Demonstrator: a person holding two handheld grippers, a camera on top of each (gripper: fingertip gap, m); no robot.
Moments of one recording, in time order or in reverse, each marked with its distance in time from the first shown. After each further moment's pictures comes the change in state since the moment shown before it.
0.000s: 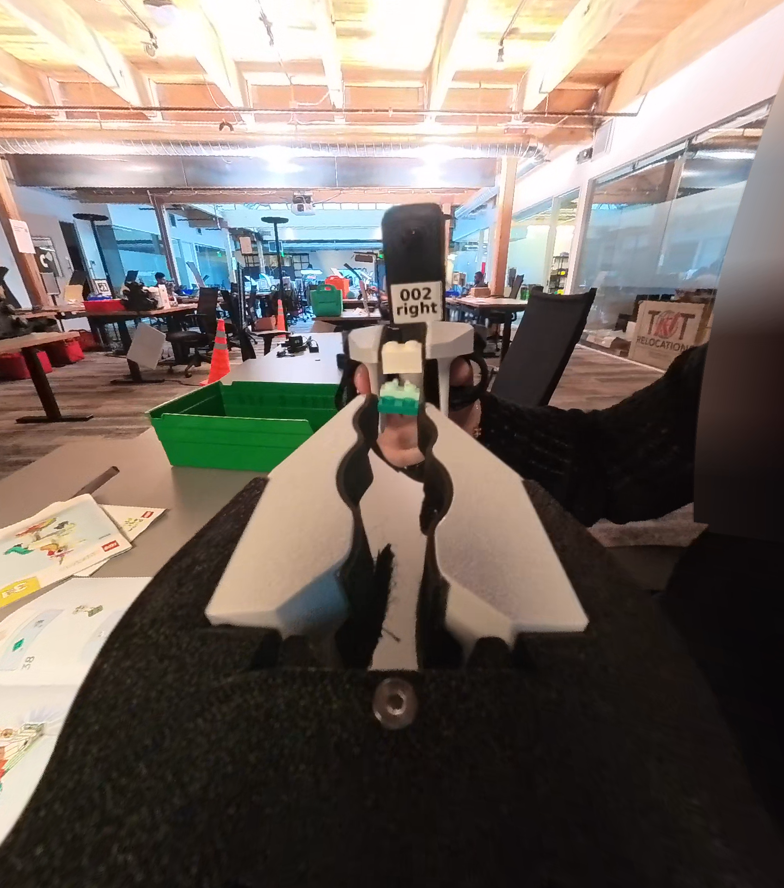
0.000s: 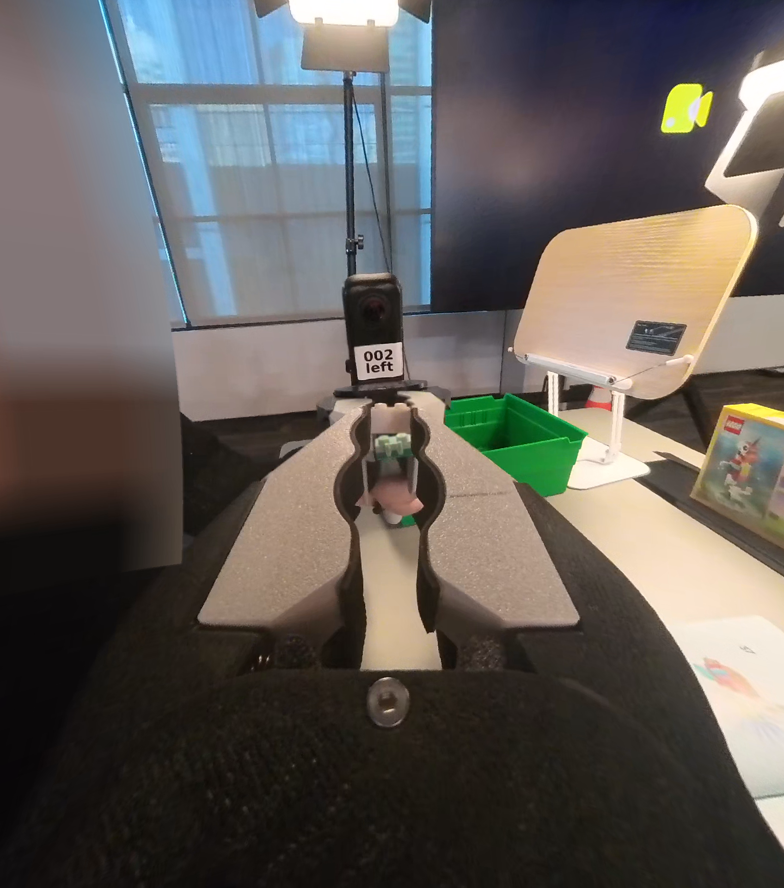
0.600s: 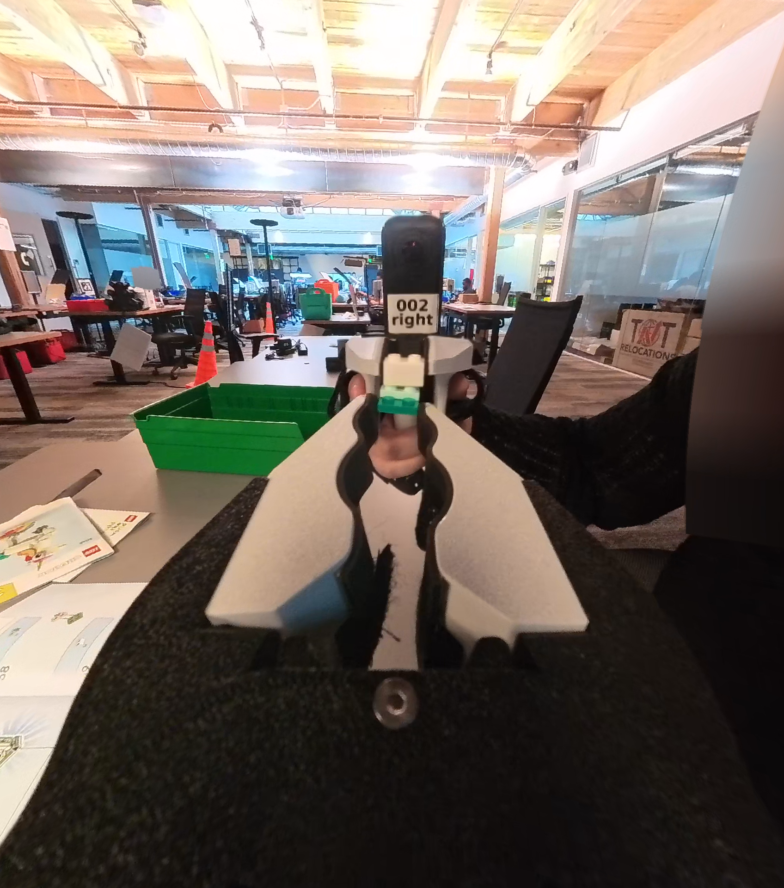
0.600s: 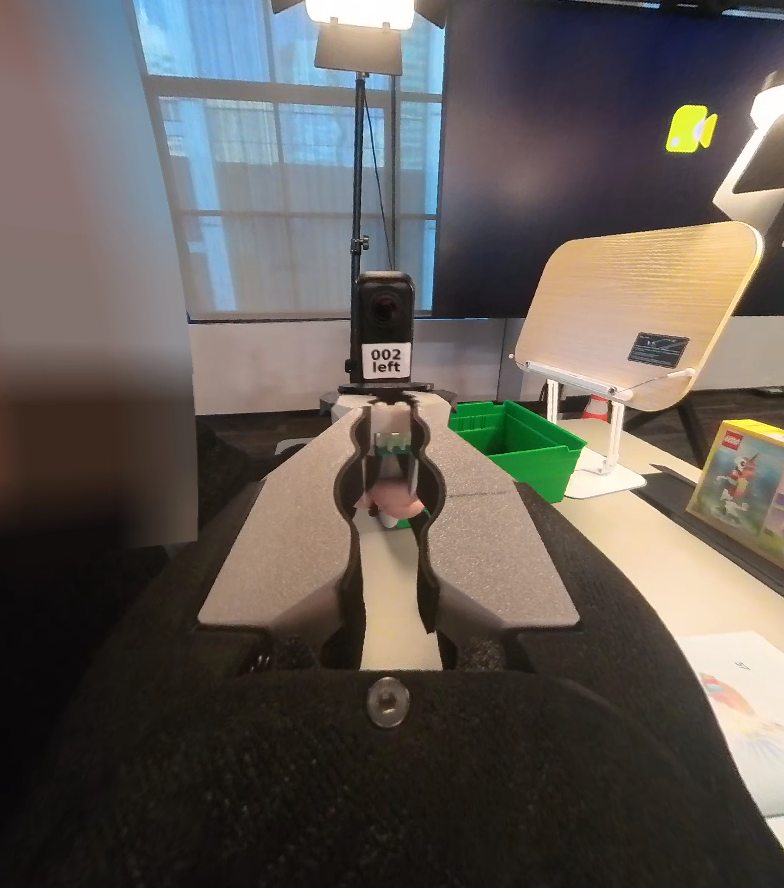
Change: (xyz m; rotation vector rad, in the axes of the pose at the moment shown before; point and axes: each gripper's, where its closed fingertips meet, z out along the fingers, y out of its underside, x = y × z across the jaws) left arm 0.003 -0.001 0.001 0.011 0.022 -0.021; right arm -0.003 0.008 0.004 0.008 -0.011 -0.043
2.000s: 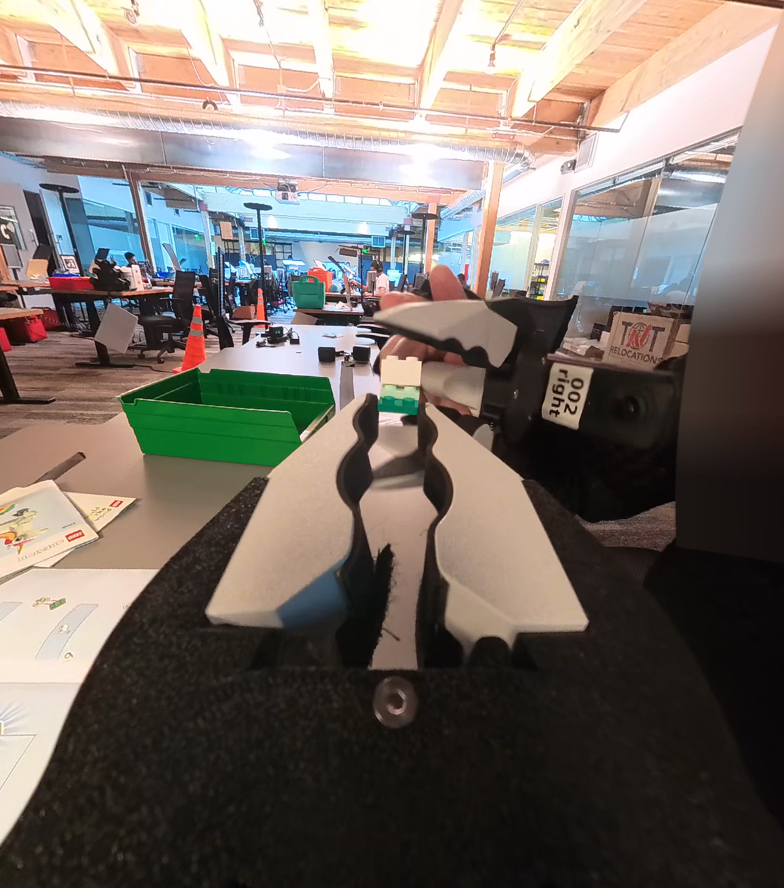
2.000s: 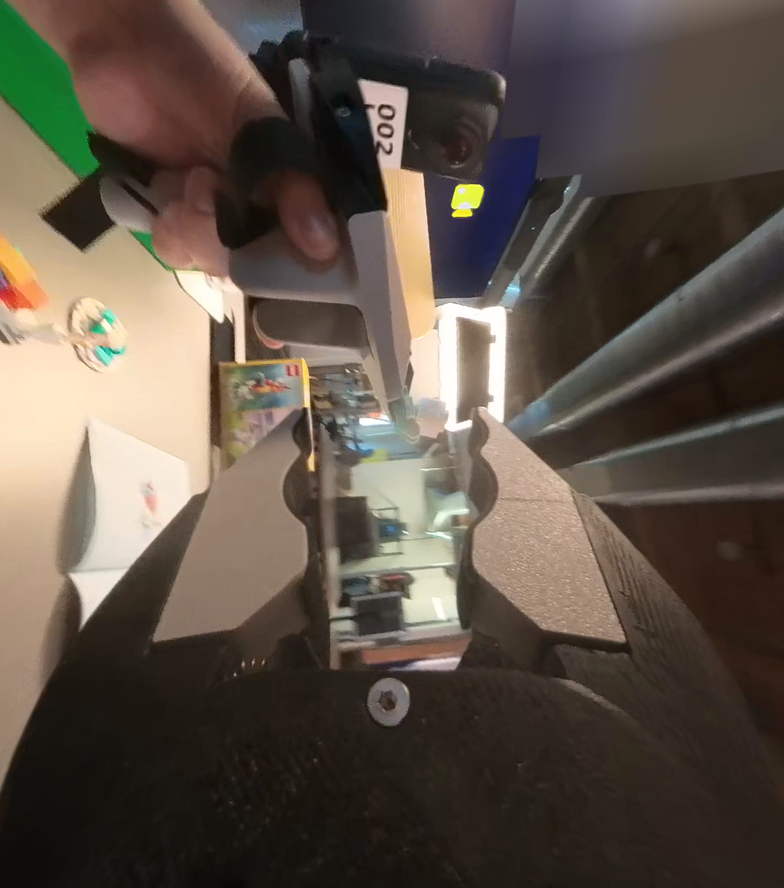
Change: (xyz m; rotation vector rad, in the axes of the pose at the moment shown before) left arm -0.003 0.004 0.000 -0.018 0.009 -0.045; right arm 0.017 0.024 0.002 -0.535 0.460 -1.595
